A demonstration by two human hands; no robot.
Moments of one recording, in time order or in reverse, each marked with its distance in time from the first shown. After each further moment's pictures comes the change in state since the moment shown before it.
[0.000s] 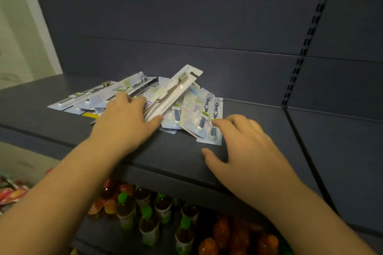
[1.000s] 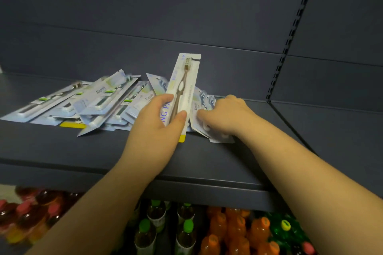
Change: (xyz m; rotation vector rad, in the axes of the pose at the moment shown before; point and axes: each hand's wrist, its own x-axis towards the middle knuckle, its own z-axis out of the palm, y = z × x) left_hand -0.003 -0.001 0.026 -1.060 -0.042 0.133; right_hand 0.118 -0.010 0.039 -0.063 -0.256 0.526
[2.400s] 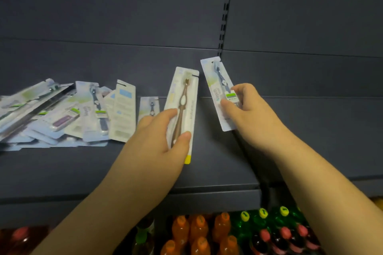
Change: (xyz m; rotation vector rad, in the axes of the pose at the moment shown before) left_hand -0.047 0.081 0.102 0.280 -0.252 0.097; right_hand -0.071 0.165 -0.045 0.548 0.385 -0.023
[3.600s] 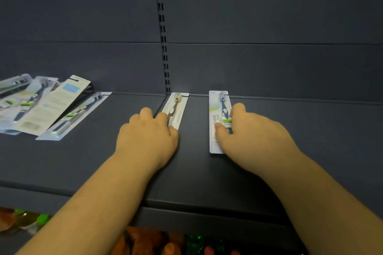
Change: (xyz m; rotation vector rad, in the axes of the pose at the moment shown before) left_hand 0.073 0.118 0.197 0.861 0.045 -0.233; right_hand 0.038 0.165 -0.140 -0.565 -0.210 -0.182
